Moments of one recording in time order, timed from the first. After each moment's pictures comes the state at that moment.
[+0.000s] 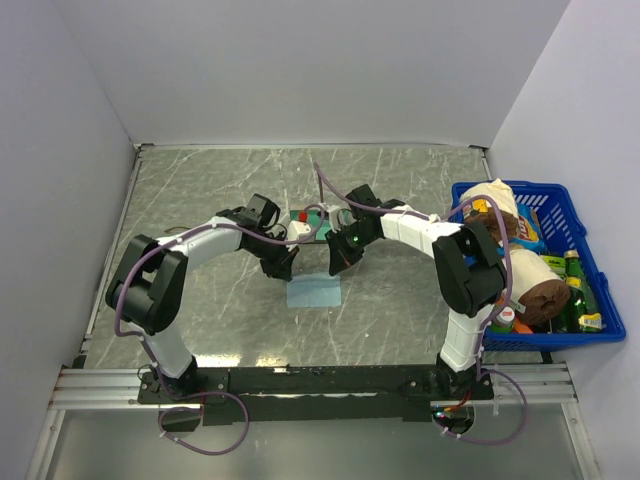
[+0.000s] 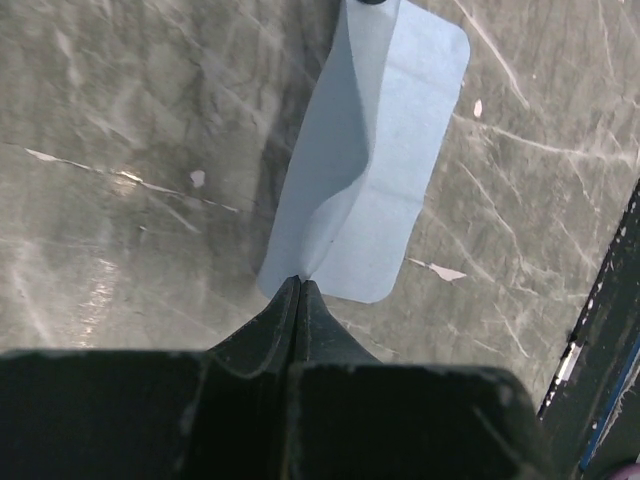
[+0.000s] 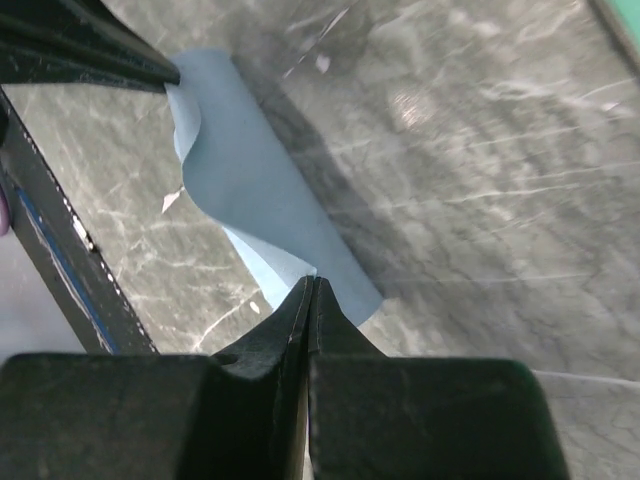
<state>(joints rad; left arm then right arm) -0.49 1.73 1.11 -0.57 0.63 0.52 0.50 1.86 1.25 -0.59 -0.66 -0.15</state>
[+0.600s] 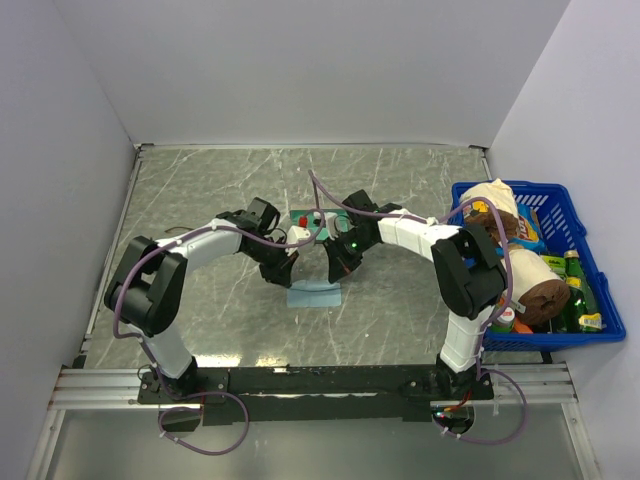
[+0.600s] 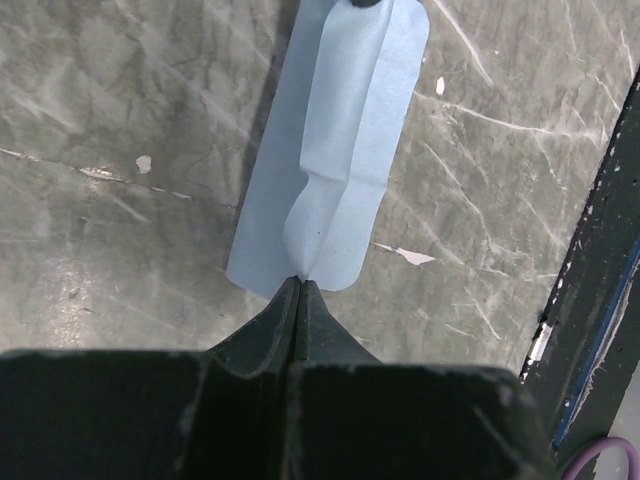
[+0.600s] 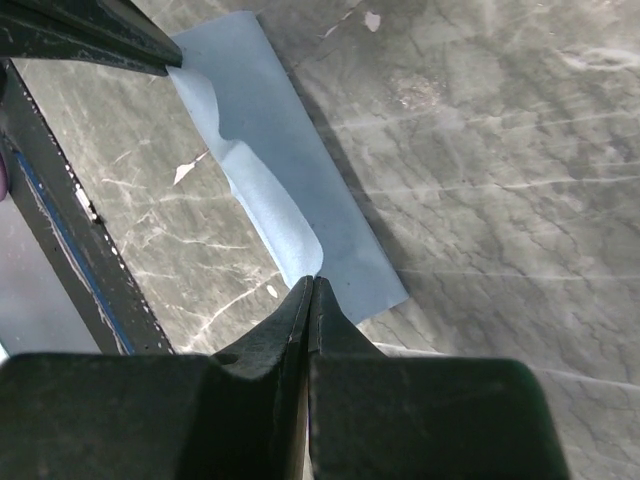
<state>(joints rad) -0.49 1.72 1.08 -0.61 0.66 0.54 0.53 1.85 1.22 -0.61 -0.67 -0.19</state>
